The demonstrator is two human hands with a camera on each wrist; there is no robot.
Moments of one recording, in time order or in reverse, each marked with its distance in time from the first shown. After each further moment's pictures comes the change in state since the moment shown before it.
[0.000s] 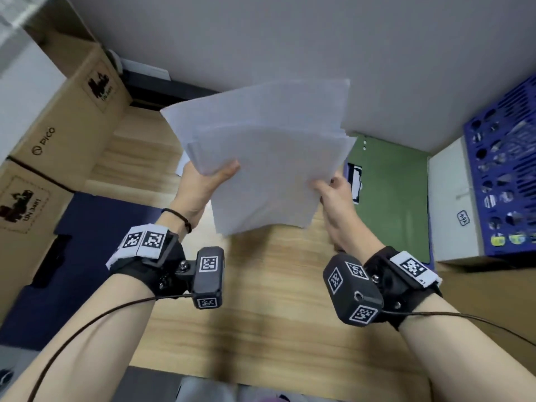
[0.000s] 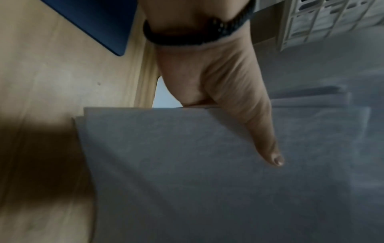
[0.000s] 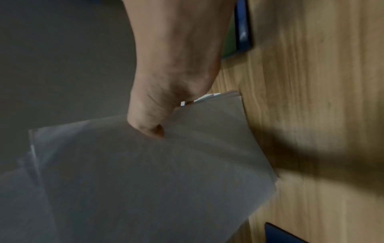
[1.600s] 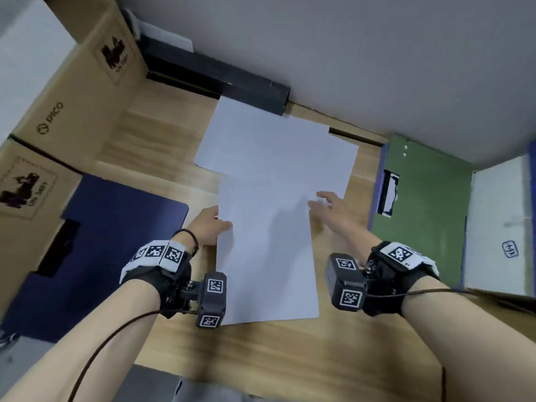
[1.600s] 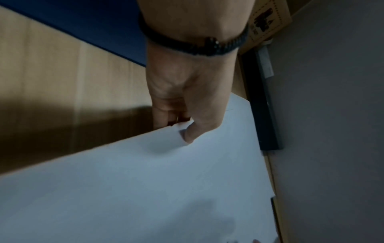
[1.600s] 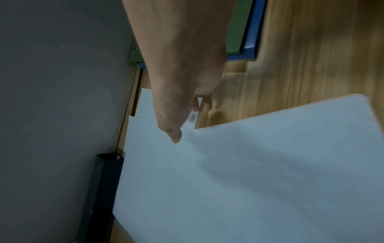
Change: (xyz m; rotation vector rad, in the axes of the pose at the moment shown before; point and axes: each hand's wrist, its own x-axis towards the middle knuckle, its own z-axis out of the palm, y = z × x) left_hand 0.003 -0.091 -0.072 0.535 -0.109 -0.682; right_hand 0.054 0.056 0.022 -0.658 -0.219 0.328
